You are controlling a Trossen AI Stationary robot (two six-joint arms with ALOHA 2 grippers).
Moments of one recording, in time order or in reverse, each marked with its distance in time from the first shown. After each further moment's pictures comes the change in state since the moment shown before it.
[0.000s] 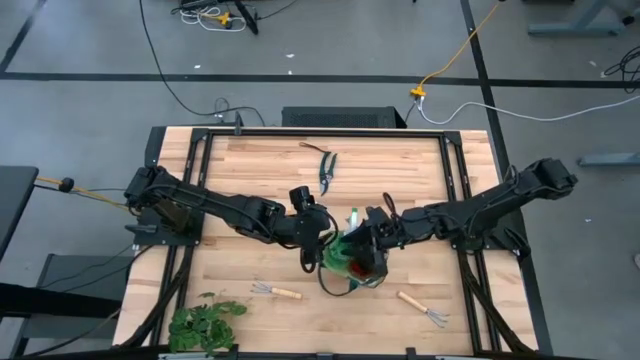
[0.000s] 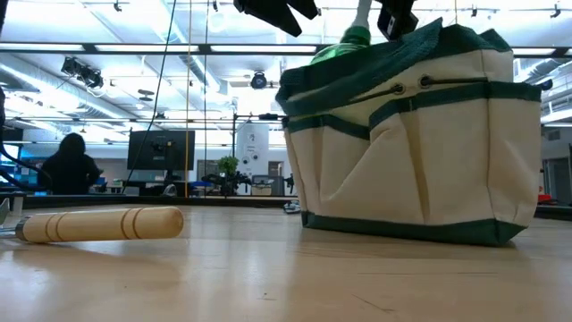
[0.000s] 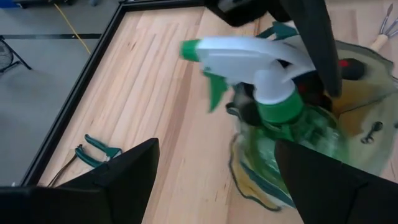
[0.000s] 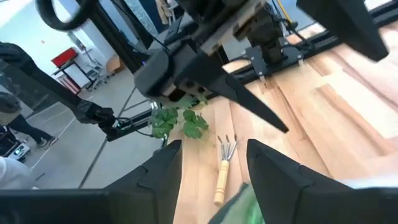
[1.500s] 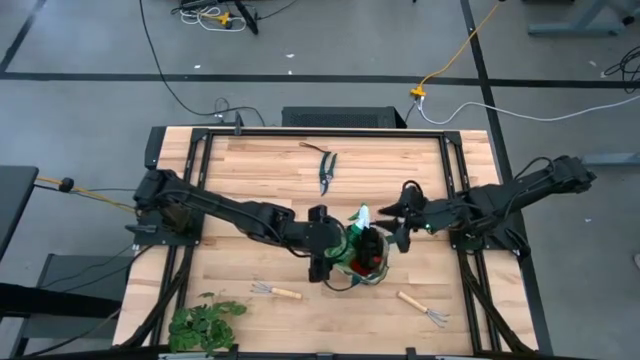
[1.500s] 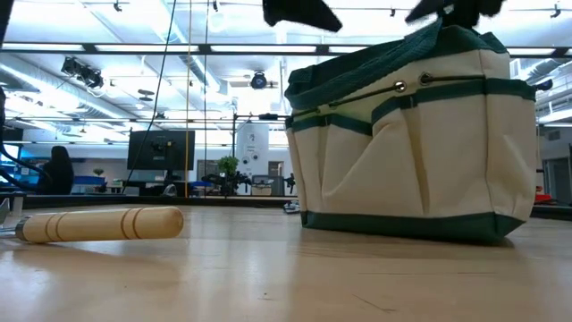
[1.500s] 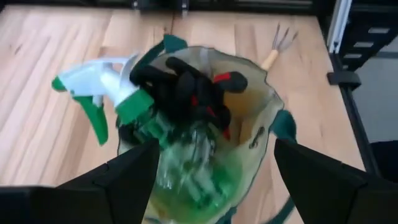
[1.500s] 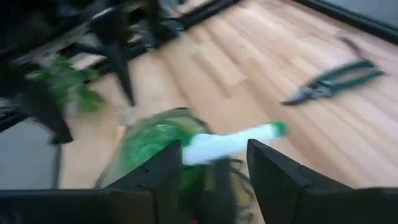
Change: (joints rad) left arm 0.001 0.077 0.001 0.171 0.319 -0.016; right arm 0.003 -0.319 0.001 -0.665 0.293 0.115
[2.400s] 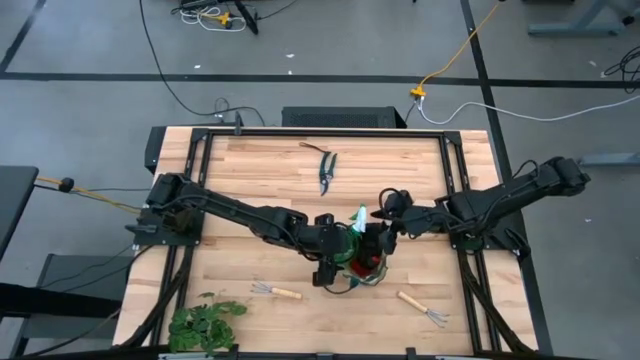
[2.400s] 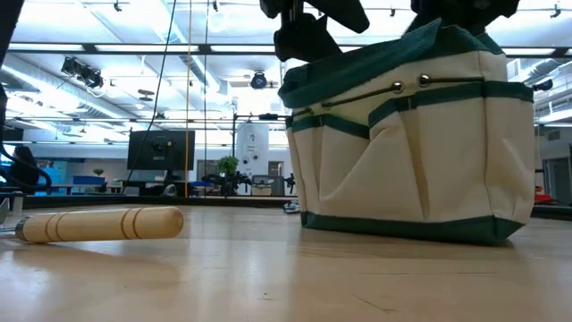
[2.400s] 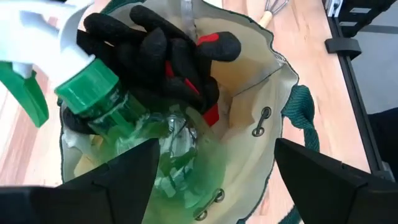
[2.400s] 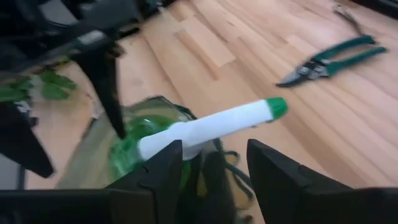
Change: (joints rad) left arm 0.026 0.097 -0.001 0.016 0.129 -0.004; right arm -0.029 0.149 0.000 0.035 -0.004 0.033
